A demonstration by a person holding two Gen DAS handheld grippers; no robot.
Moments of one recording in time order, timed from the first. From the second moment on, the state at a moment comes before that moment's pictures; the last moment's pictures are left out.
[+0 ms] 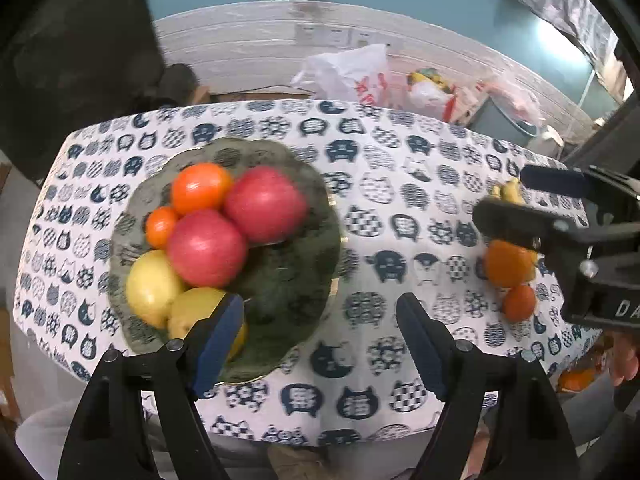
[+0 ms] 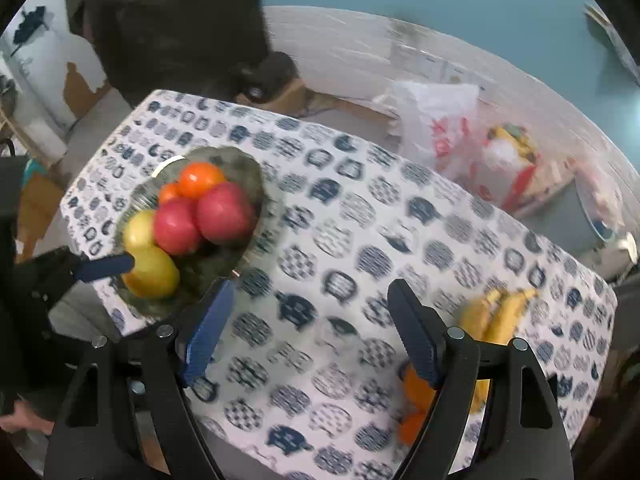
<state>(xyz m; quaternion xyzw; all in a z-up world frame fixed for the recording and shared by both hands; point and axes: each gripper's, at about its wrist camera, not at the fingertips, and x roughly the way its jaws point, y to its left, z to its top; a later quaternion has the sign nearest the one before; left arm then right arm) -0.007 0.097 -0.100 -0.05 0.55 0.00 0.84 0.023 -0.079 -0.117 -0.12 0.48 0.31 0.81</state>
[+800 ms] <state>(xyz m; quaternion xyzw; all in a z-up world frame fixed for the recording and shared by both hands) 0.017 -0.007 -0.137 0.03 0.59 -0.08 0.80 0.017 -0.218 -0.218 -0.05 0.61 0.20 0.77</state>
